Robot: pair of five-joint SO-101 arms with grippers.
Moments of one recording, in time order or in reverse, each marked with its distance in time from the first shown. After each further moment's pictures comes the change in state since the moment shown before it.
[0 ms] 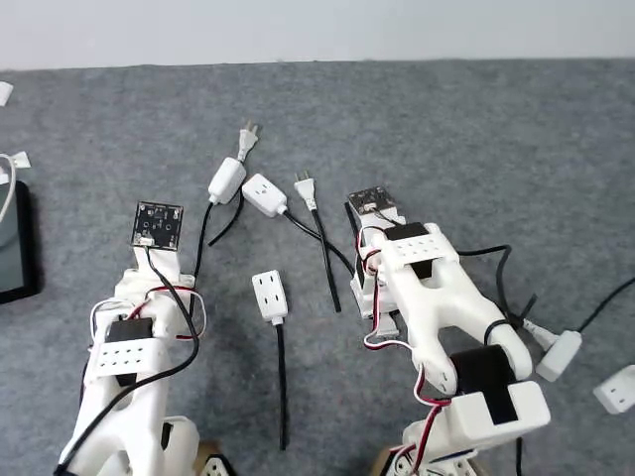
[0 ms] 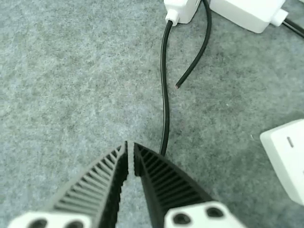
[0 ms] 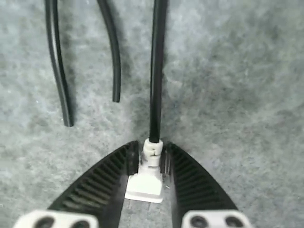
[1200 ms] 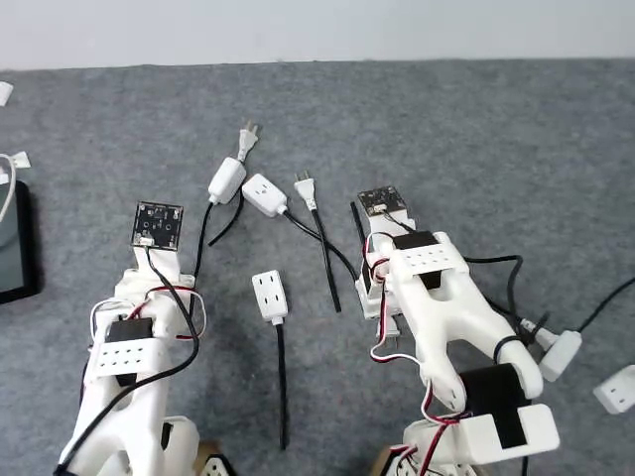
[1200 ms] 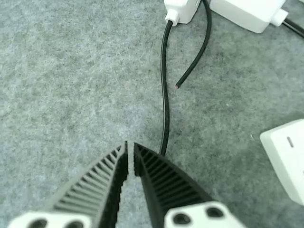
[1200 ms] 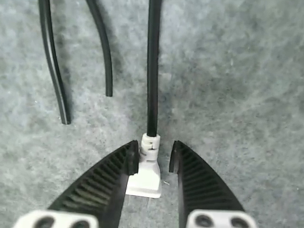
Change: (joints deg) left arm 0.0 0.0 0.0 0.0 0.0; right arm 1.1 -5.6 5.0 -2.6 -1.9
